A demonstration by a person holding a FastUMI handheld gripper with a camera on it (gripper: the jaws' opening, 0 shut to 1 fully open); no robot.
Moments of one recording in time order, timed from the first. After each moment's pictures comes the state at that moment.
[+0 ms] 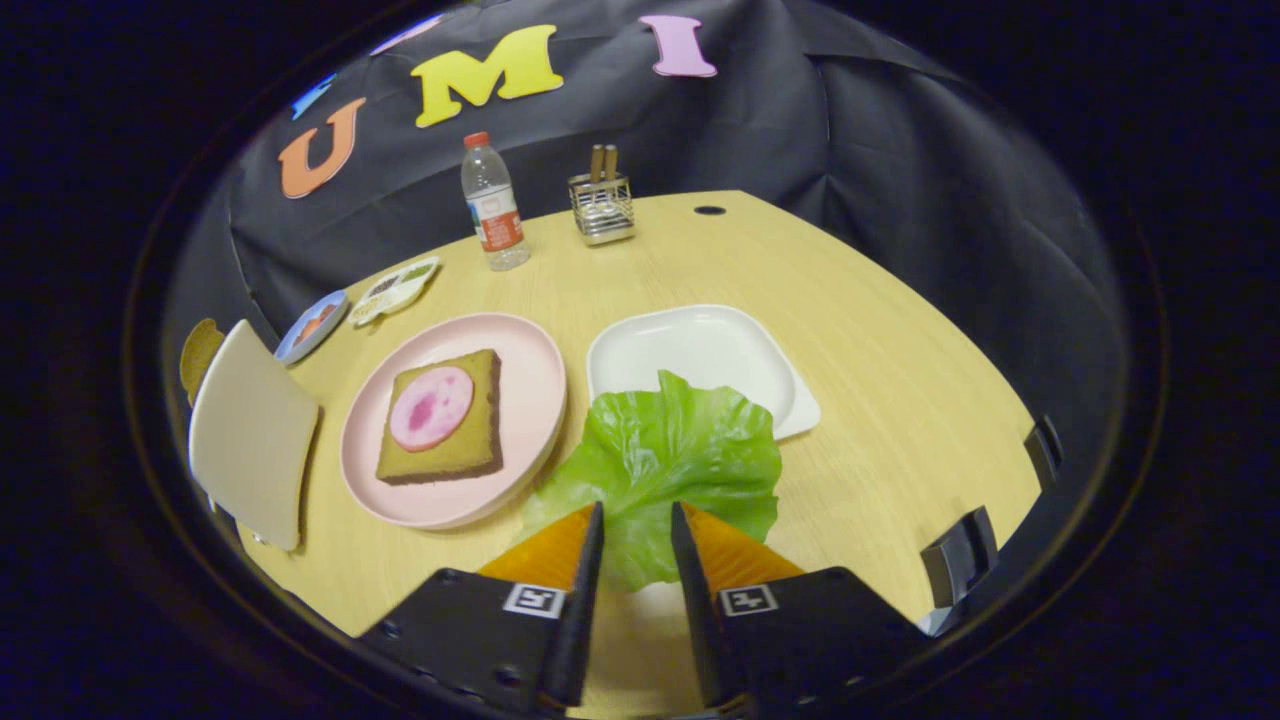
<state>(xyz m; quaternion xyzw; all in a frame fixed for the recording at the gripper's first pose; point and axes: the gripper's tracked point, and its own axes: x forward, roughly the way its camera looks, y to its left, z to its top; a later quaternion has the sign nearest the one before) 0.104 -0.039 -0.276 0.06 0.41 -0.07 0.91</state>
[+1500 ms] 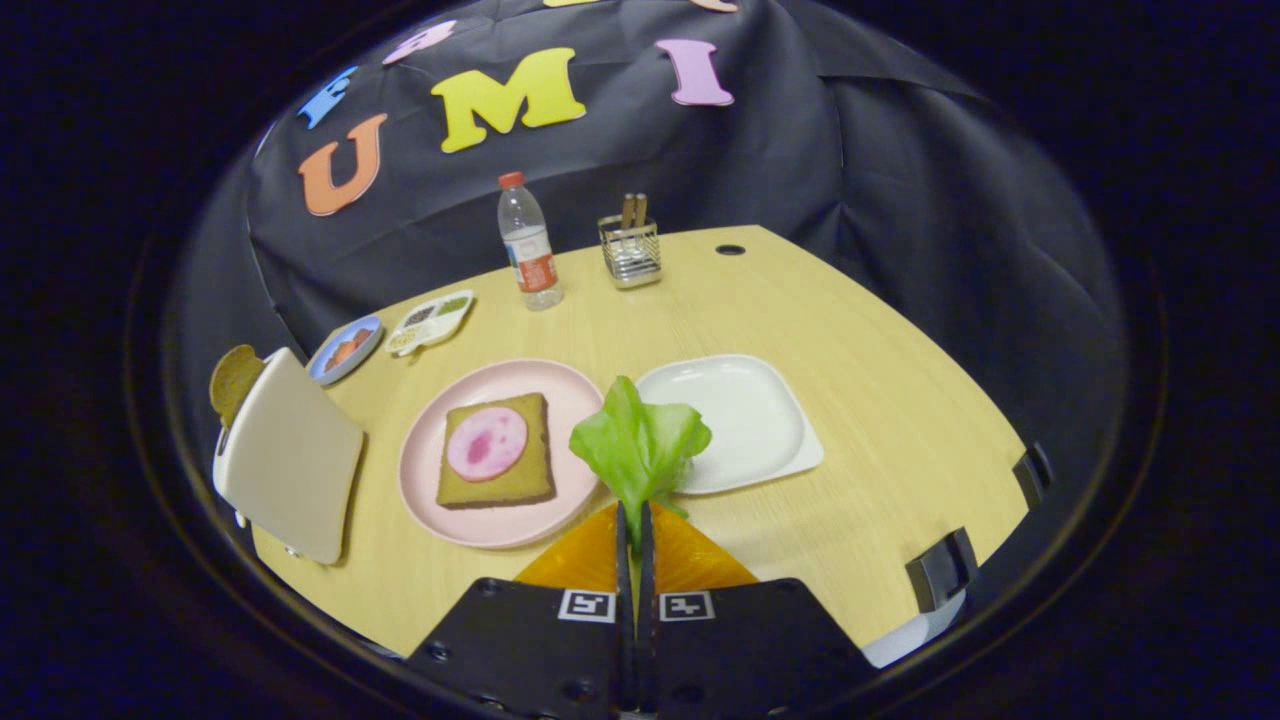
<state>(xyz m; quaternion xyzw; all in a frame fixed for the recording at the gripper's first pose) 0.105 -0.015 -0.207 0.05 0.35 -0.04 0.93</state>
